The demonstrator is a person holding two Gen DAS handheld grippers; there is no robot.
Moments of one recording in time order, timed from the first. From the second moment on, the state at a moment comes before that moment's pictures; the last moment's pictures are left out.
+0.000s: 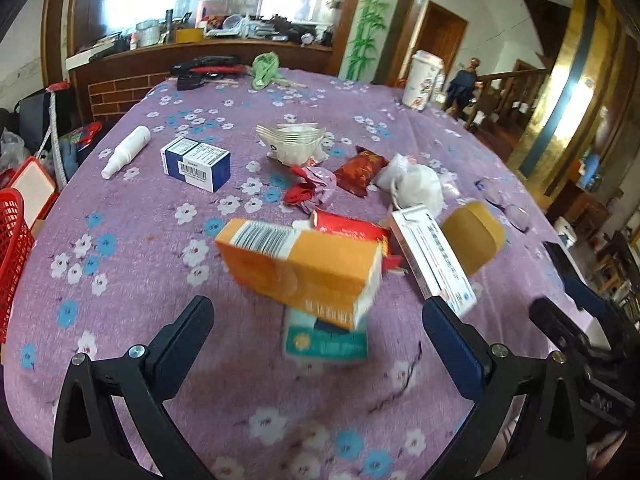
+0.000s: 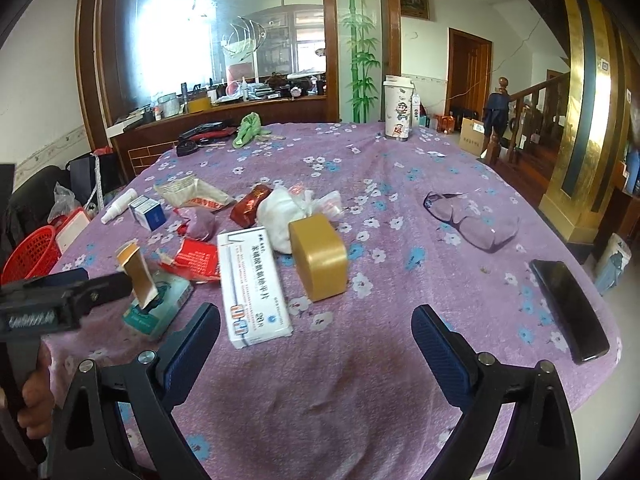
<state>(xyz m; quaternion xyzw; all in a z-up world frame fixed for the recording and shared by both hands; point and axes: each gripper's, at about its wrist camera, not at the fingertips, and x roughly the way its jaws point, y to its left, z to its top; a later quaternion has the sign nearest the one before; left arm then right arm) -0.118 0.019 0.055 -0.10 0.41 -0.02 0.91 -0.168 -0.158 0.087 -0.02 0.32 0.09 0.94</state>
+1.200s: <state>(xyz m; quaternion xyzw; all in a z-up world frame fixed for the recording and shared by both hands) -0.104 0.065 0.019 -0.12 0.48 0.00 0.87 -0.074 -0.163 0.058 0.00 0.40 0.14 0.91</state>
